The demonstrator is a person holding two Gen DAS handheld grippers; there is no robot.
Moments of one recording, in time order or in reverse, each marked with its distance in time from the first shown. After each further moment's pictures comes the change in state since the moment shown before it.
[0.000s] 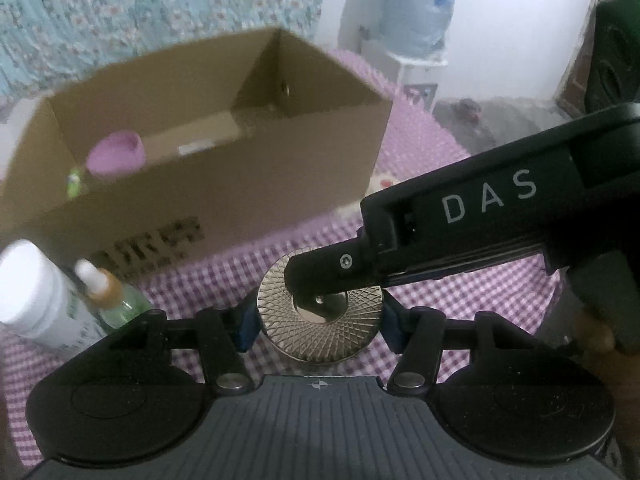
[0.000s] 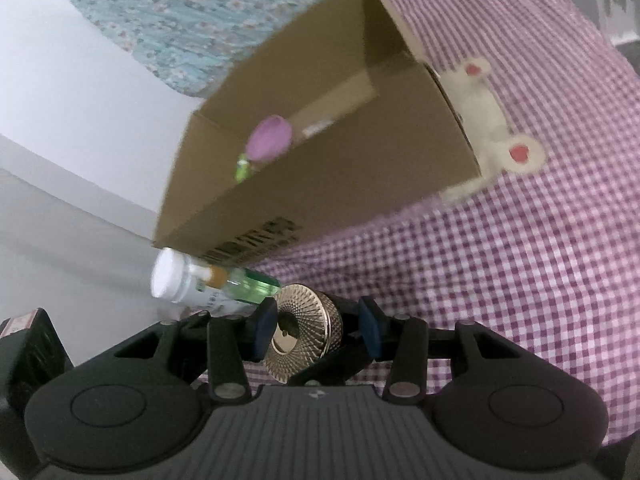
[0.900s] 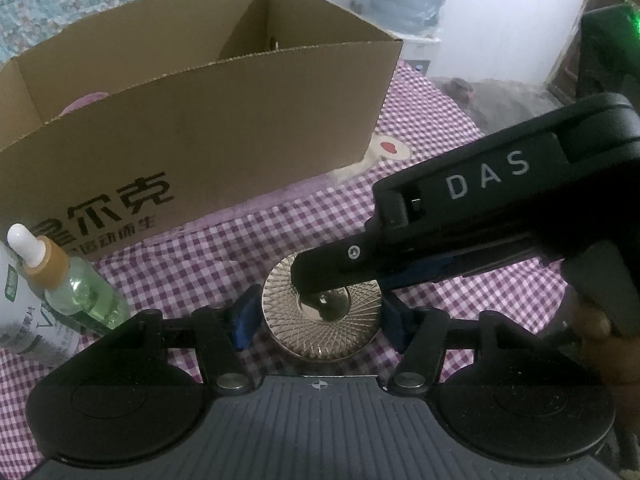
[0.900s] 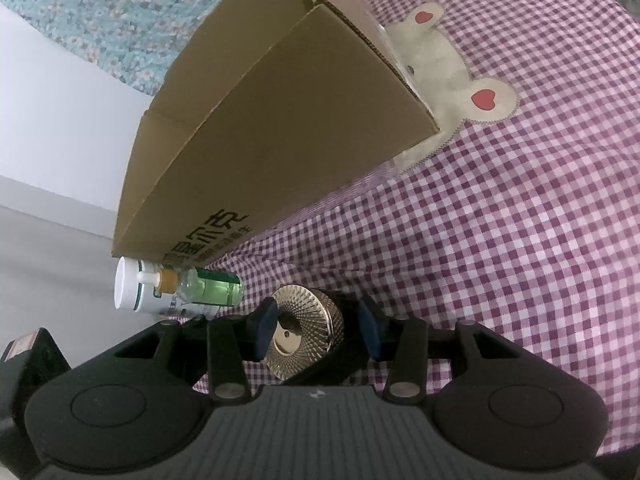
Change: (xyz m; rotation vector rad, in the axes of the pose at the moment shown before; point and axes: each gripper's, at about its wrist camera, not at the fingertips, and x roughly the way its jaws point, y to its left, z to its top) left arm 0.043 0.015 -0.014 -0.006 0.085 -0.062; right arm 0.030 -0.045 -0.002 0.132 0.069 -0.008
